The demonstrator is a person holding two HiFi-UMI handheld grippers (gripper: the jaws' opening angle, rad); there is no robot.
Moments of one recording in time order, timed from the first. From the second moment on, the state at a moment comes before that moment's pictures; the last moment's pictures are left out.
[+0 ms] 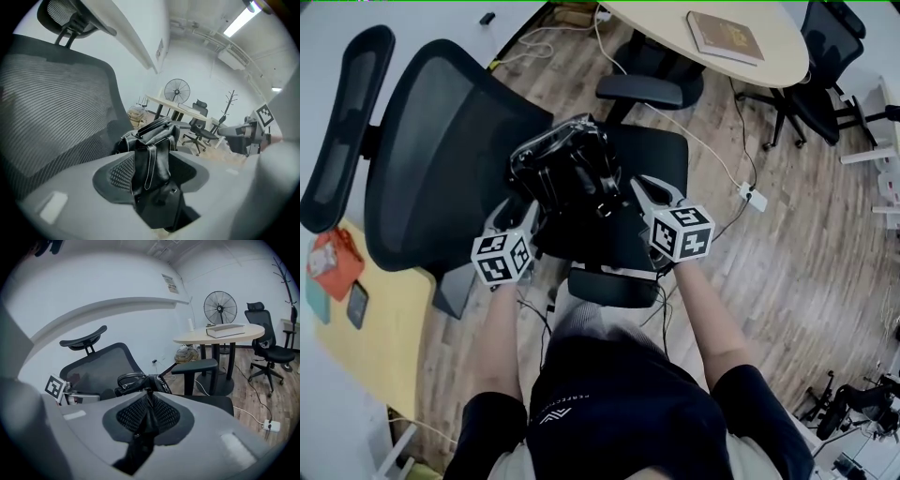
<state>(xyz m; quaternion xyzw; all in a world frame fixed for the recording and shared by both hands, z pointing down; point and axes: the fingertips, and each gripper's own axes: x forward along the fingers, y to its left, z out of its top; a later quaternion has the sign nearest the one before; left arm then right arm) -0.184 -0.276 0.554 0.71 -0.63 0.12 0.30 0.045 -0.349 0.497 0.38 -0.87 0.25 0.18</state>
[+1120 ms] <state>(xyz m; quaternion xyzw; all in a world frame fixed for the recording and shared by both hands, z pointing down) -0.149 -0.201 0.445 0.72 -0.64 0.06 0.26 0.080 -0.275 0.437 0.38 -0.88 0.21 0.17</state>
